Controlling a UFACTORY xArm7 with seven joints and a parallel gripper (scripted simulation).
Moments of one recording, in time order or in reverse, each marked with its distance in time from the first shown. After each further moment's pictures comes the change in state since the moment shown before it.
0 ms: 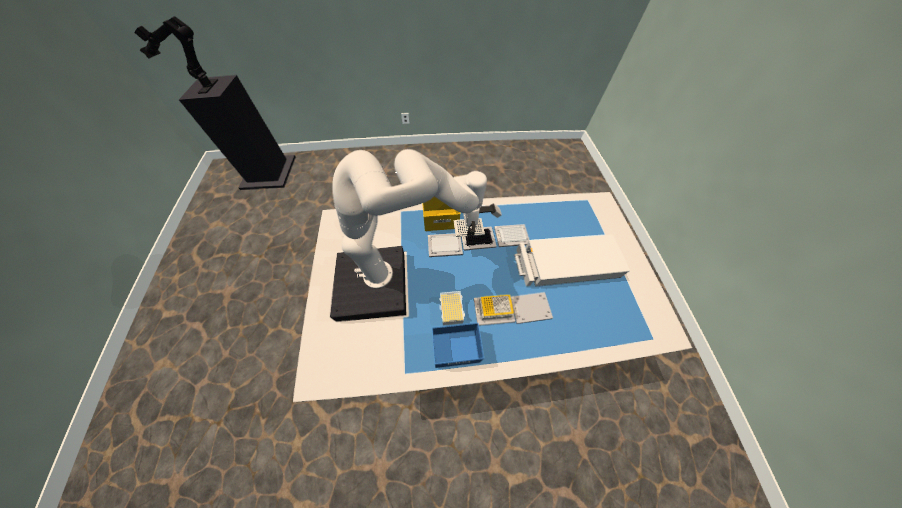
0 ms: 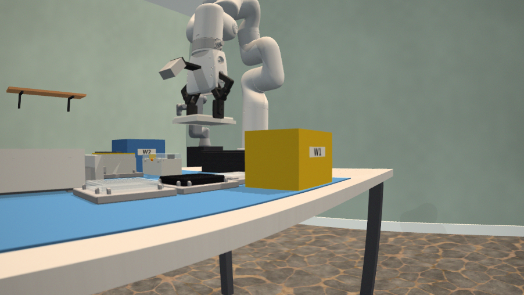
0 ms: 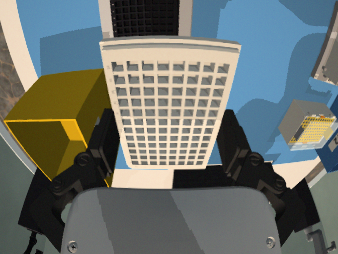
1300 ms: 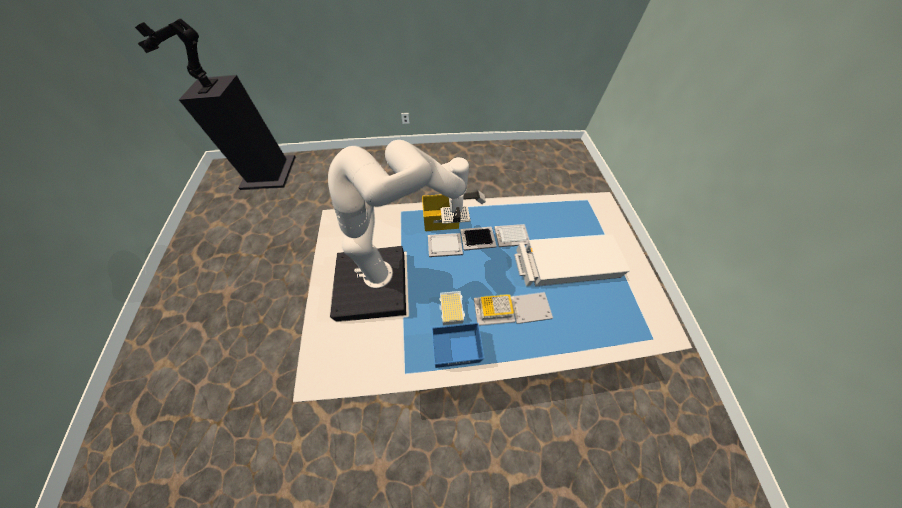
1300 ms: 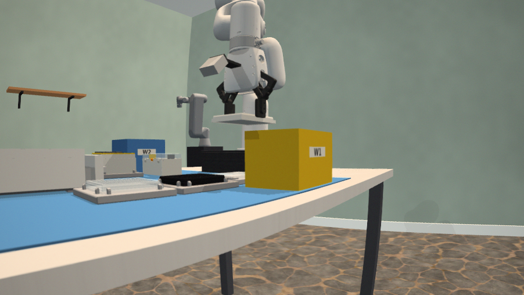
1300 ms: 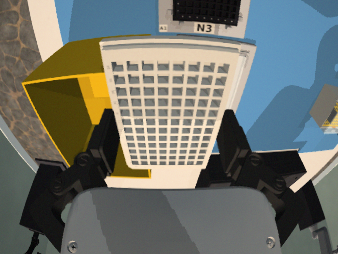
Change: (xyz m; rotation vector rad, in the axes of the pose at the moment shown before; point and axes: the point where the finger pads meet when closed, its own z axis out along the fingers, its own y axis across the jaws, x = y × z) arm -0.052 -0.077 0.000 0.000 0.000 0.000
